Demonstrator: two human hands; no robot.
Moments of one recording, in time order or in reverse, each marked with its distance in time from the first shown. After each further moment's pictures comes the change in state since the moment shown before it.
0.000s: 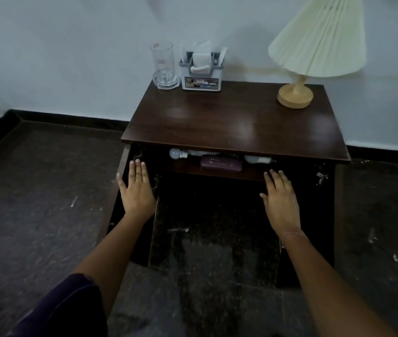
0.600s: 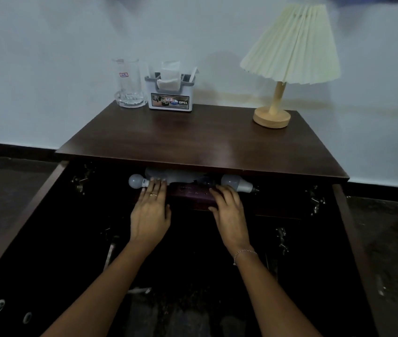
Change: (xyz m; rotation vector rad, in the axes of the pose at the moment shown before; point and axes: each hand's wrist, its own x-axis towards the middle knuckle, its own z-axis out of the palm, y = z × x) left_hand 0.068 0.126 0.081 -0.457 0.515 0.342; right_hand 0.082 -0.021 0.118 0.282 0.291 -0.155
